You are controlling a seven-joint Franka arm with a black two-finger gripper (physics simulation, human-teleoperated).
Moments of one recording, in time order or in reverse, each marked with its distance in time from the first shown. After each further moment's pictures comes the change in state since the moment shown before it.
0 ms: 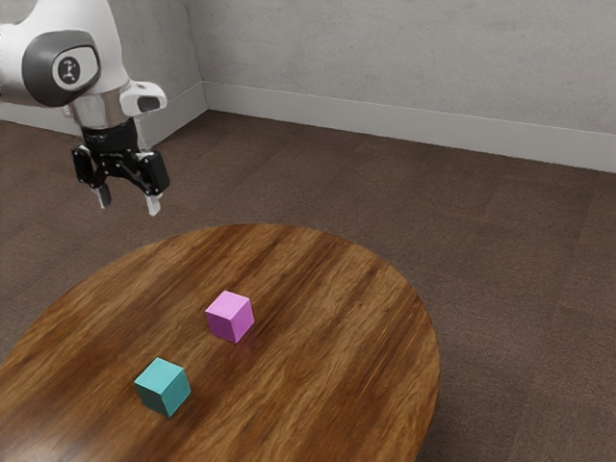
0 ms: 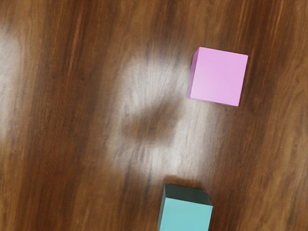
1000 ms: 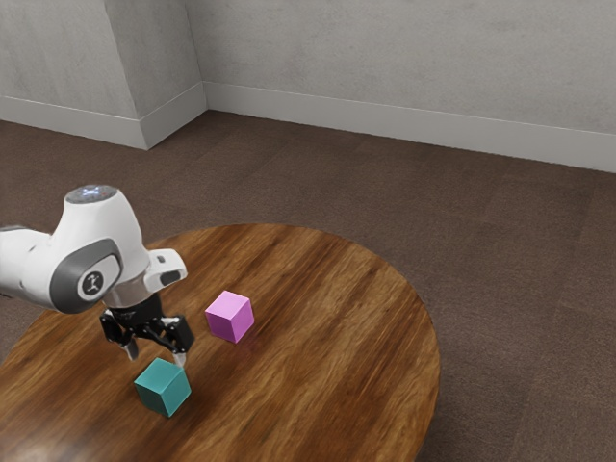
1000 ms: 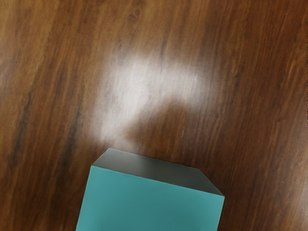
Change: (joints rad) arm 0.009 -0.083 -0.081 -0.736 -0.067 0.707 -0.095
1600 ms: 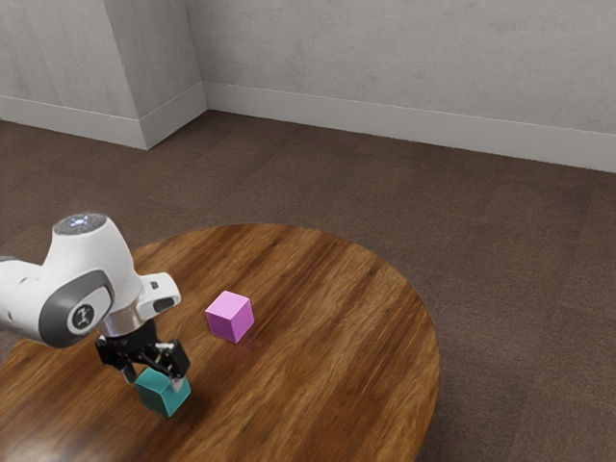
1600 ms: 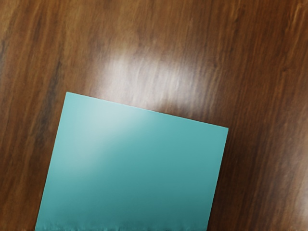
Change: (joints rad) arm 0.001 -0.048 -0.026 -0.130 -0.032 0.102 0.016
